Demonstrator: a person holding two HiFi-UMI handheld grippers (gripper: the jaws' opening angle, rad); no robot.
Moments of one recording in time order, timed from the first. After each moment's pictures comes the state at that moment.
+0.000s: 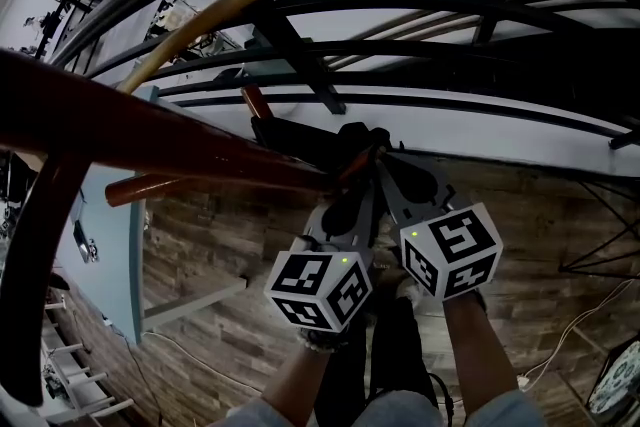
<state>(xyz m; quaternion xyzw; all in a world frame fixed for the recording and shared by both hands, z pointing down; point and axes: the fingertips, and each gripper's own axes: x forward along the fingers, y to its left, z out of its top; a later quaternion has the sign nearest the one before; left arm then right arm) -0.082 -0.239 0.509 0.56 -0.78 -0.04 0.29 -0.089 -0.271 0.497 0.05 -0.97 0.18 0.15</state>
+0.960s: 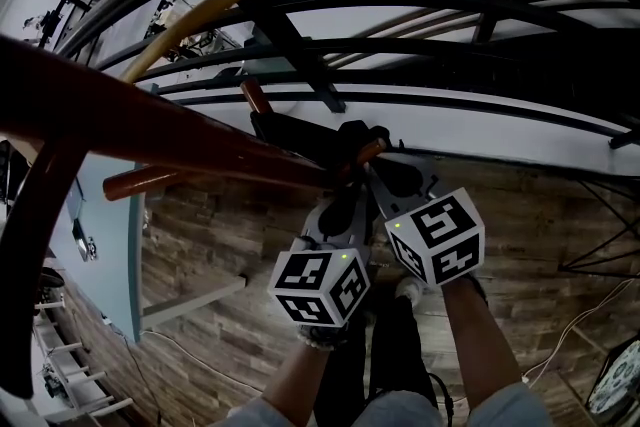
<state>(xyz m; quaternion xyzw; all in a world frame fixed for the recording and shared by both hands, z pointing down) -0.088 -0.226 0.532 0.53 -0.79 -0.02 0.30 -0.104 -0.253 0.520 -0.01 -0.97 0.14 0.20</state>
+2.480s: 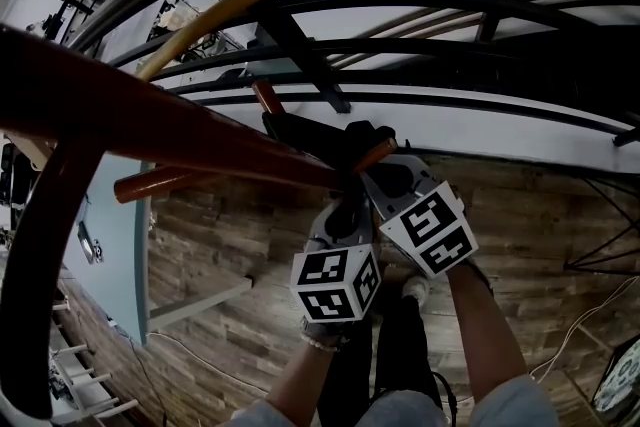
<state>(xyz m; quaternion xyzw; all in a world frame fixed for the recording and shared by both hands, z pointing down) -0.093 -0.208 0.559 0.49 -0.80 0.04 0.33 -0.119 -0.228 0.541 -0.08 -0.97 0.05 0.22</state>
